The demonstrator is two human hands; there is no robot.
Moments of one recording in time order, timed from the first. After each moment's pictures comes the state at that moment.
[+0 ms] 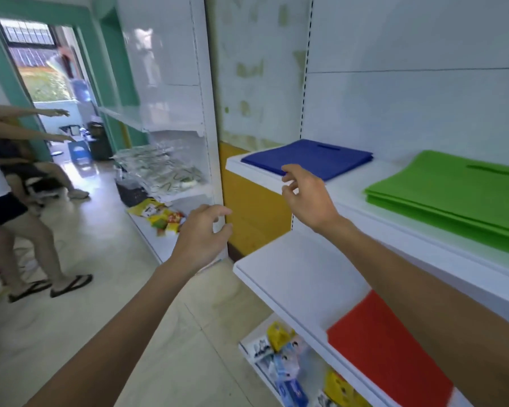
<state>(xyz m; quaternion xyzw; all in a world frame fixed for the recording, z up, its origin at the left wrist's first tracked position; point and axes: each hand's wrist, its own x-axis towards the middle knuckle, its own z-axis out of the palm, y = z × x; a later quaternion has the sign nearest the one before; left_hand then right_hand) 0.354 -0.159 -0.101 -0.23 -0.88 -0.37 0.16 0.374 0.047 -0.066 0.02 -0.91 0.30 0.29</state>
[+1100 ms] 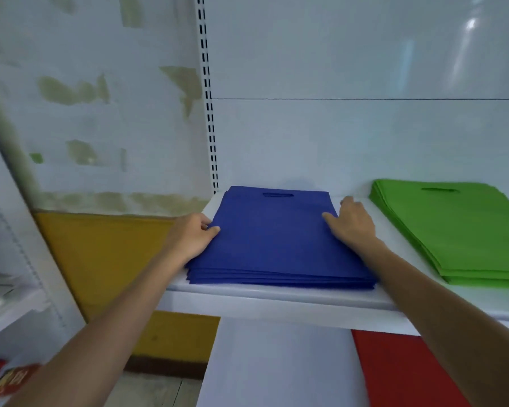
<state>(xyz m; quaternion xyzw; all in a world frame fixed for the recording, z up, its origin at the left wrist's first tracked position) -0.043 0.029 -0.071 -0.46 -0.81 -0.36 -0.06 0.191 0.196 -0.065 -0.56 -0.77 0.15 0.27</state>
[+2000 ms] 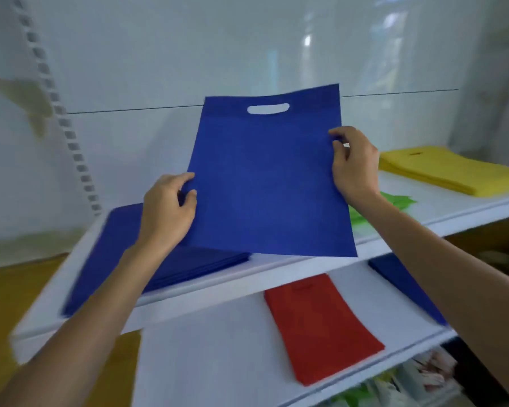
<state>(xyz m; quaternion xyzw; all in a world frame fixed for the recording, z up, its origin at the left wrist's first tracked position) 0.110 0.054 -0.013 -0.64 -0.60 -0.48 0.08 0.376 0.134 0.012 -0.47 -0.64 -0.01 0.61</state>
